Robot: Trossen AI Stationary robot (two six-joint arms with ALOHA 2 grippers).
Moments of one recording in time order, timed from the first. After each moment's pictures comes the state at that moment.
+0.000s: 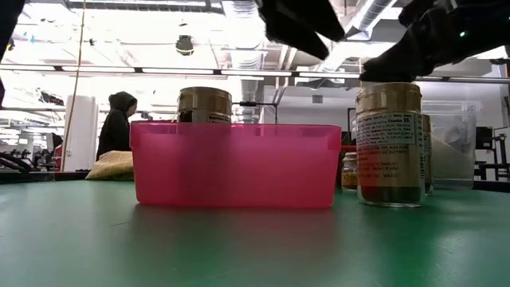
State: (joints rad) left arm -0.19 1.91 1.68 -0.45 -0.27 0.02; right arm 0.03 0.66 0.34 0.10 0.28 0.02
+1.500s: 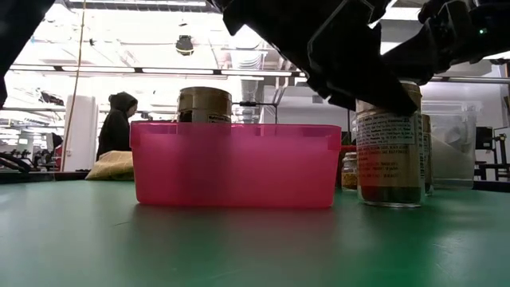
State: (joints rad) left arm -0.18 2.16 1.68 -0.14 -0.04 0.17; right arm 0.02 0.45 0.29 0.02 0.32 0.07
